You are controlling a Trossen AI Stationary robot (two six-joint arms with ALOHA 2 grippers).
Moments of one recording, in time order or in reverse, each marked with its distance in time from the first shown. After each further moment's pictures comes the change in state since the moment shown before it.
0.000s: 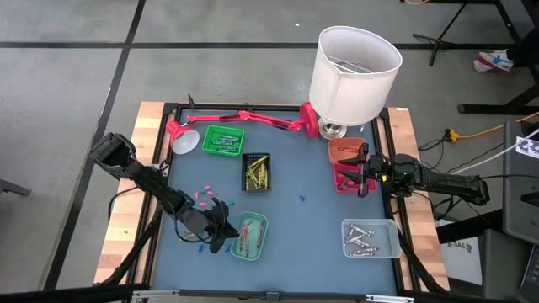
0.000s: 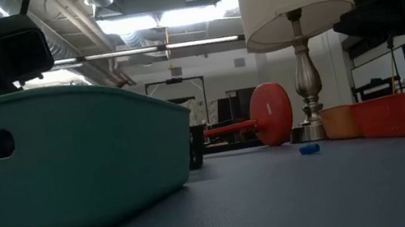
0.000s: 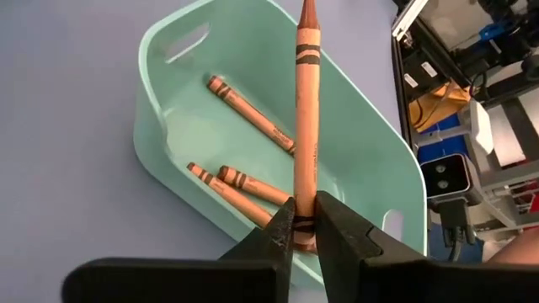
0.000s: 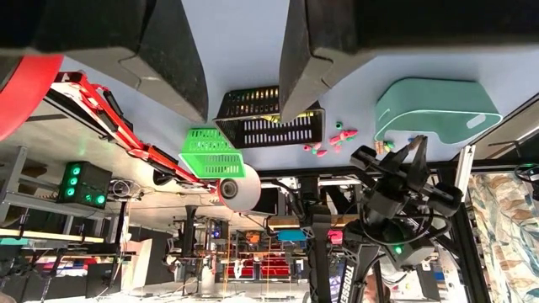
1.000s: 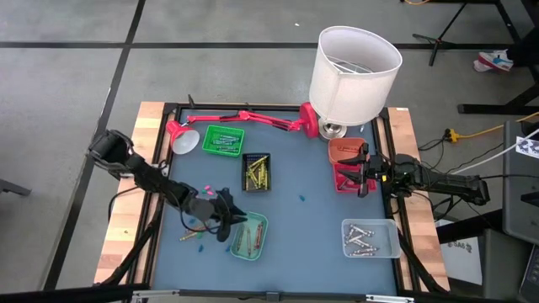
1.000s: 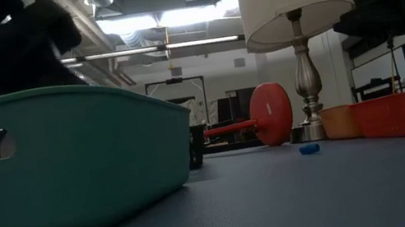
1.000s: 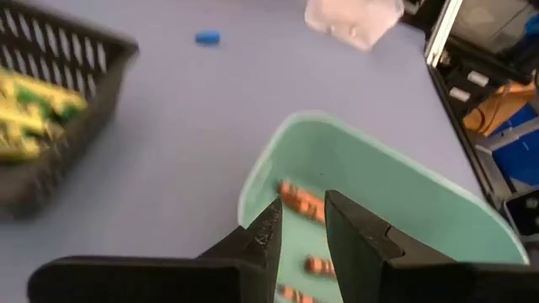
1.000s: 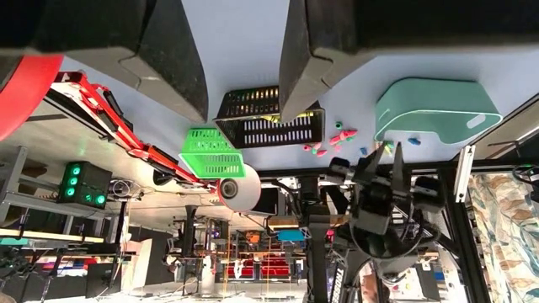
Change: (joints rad) left arm 0.134 -0.041 0.000 0.002 -0.050 0.369; right arm 0.000 0.000 0.000 0.000 0.000 0.000
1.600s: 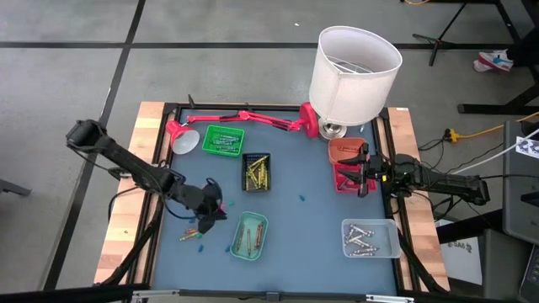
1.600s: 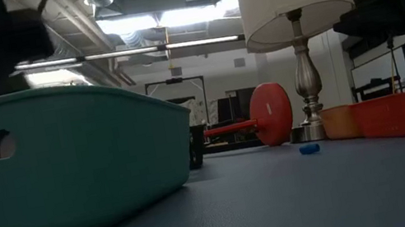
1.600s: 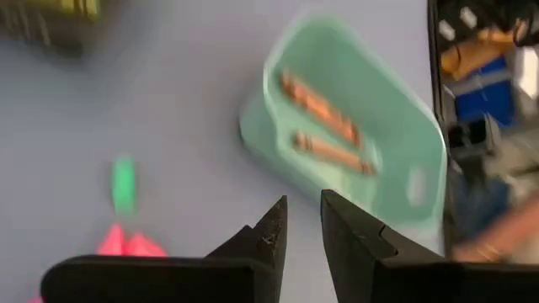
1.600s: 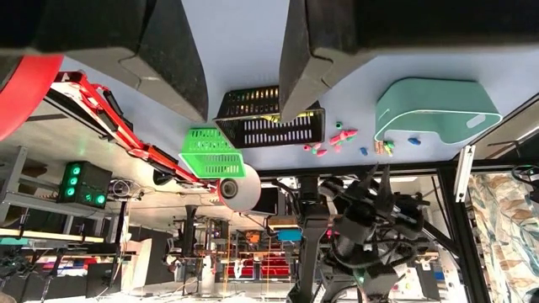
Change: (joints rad) left arm 0.059 -0.404 0.000 -0.587 0.286 -0.204; right arm 0.000 0.000 0.000 0.000 0.000 0.000
